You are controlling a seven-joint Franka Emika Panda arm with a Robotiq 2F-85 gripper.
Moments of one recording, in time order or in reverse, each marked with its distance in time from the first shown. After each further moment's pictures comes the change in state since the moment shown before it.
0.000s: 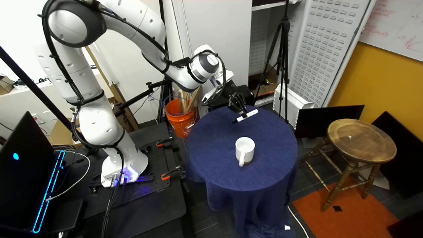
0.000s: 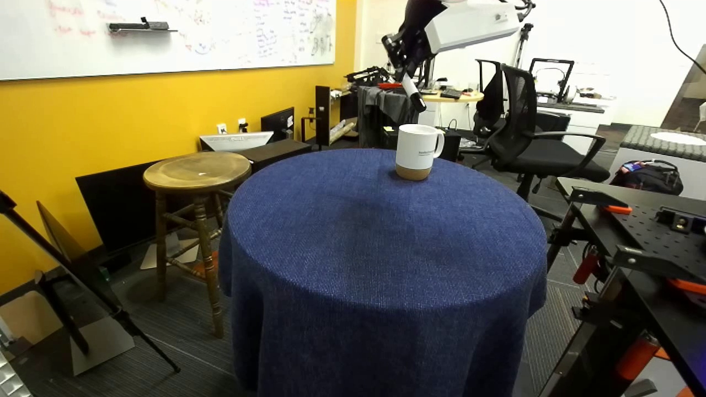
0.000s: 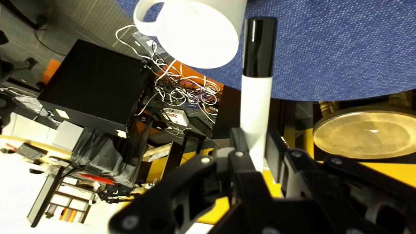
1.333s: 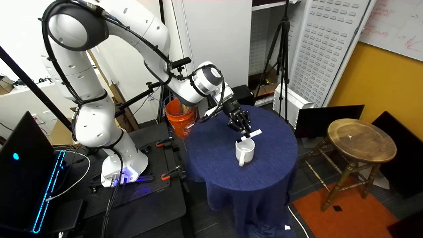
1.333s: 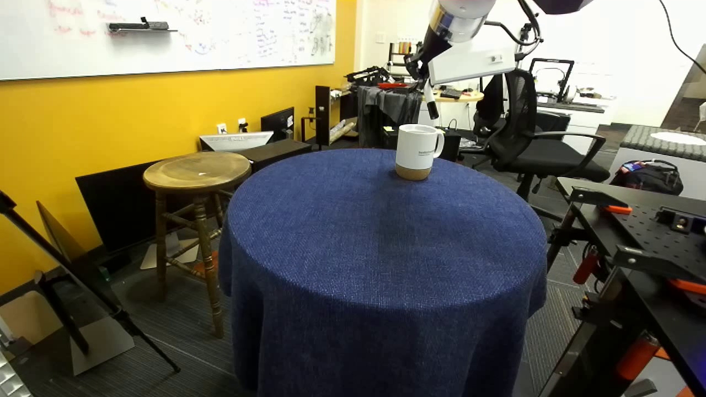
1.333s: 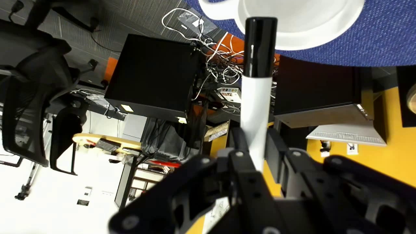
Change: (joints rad) arm -0.229 0.048 0.113 -0.036 -0.245 -0.091 0.349
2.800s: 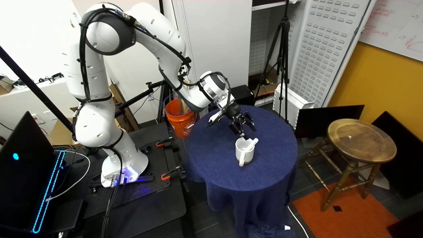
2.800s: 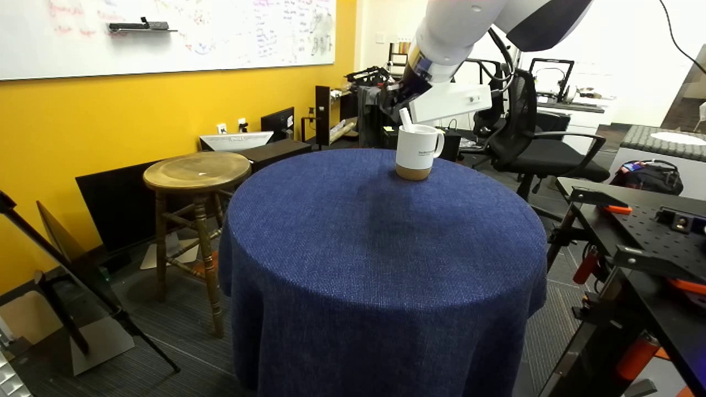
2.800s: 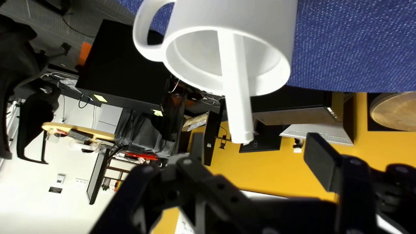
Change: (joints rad) arm -0.003 0.173 0.068 0.084 -0.143 -0.008 0.143
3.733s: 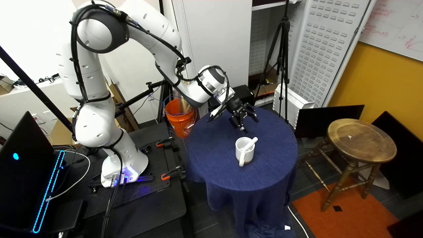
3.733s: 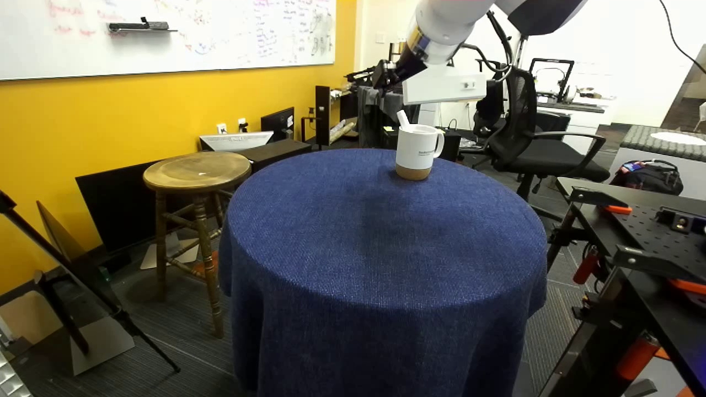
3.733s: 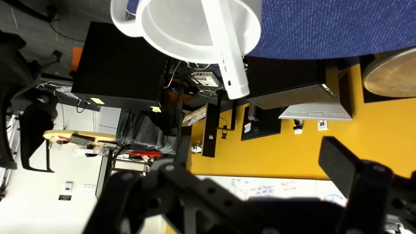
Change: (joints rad) arm -0.003 -0.056 0.016 0.002 0.002 0.001 0.070
